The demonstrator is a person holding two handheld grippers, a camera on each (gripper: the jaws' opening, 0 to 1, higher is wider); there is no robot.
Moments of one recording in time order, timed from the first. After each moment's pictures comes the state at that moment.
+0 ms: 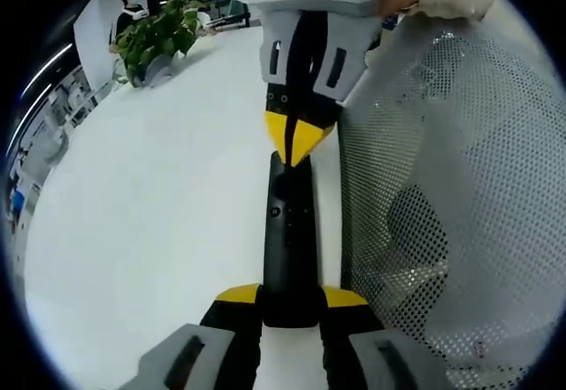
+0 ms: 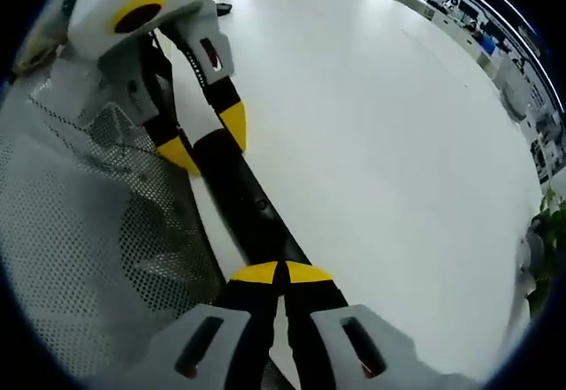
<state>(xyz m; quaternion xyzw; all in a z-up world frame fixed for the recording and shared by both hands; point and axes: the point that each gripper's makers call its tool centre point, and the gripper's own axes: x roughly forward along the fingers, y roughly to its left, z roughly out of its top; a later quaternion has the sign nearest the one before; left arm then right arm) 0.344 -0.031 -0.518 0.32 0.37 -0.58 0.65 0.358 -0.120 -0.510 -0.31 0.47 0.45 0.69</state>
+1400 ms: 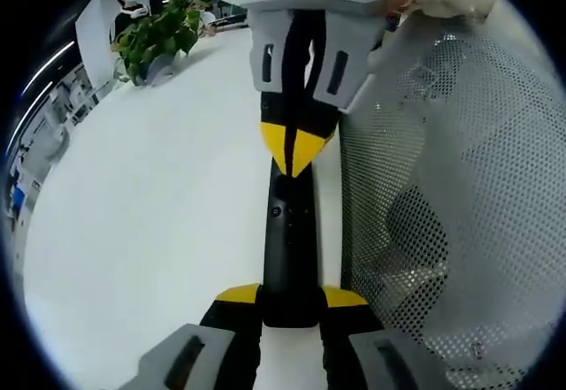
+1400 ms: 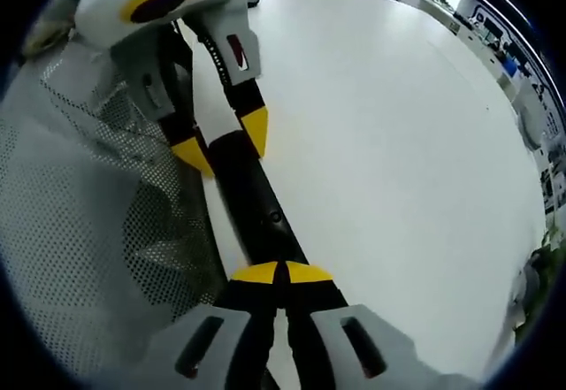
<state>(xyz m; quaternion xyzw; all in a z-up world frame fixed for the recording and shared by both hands) 0.342 -0.031 -0.517 0.32 0.38 -0.58 0.65 0.357 -0.106 -0.510 -0.34 0.48 0.48 0.65</state>
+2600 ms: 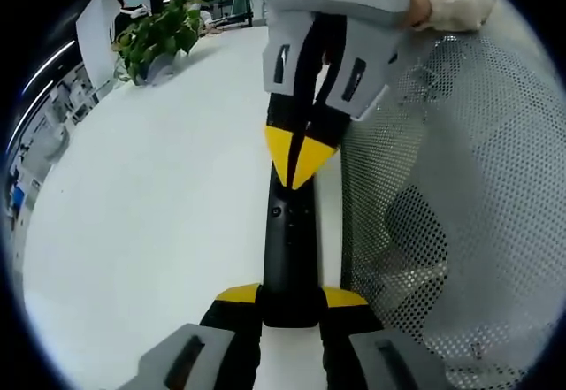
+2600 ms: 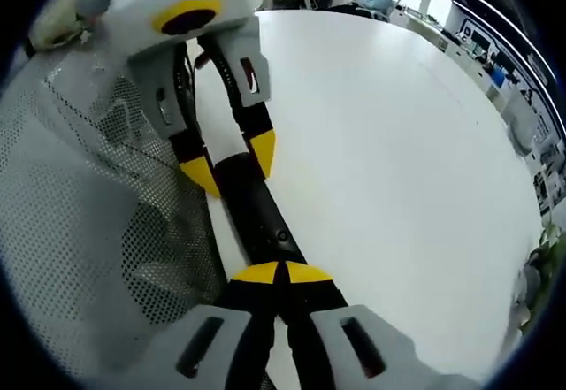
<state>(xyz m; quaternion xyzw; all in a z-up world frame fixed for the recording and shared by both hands) 0.343 -0.031 -0.518 0.32 0.38 -0.58 0.65 0.352 -0.089 -0.507 -0.32 0.42 0.50 0.69</state>
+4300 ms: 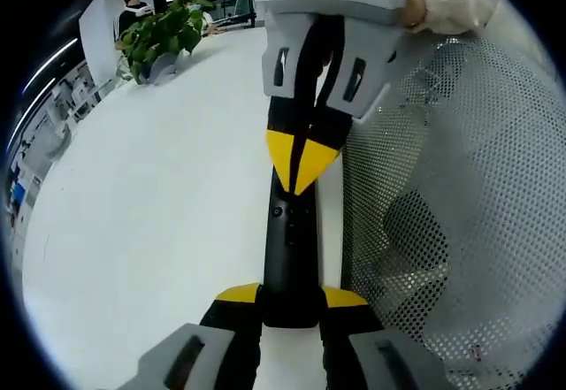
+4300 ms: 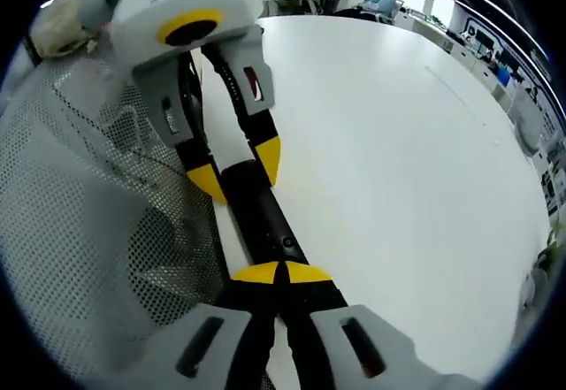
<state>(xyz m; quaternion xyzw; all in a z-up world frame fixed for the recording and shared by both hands) 0.344 -0.031 -0.517 0.31 0.38 -0.57 0.66 0.352 -0.087 -0.507 -0.30 0.42 0.51 0.68</state>
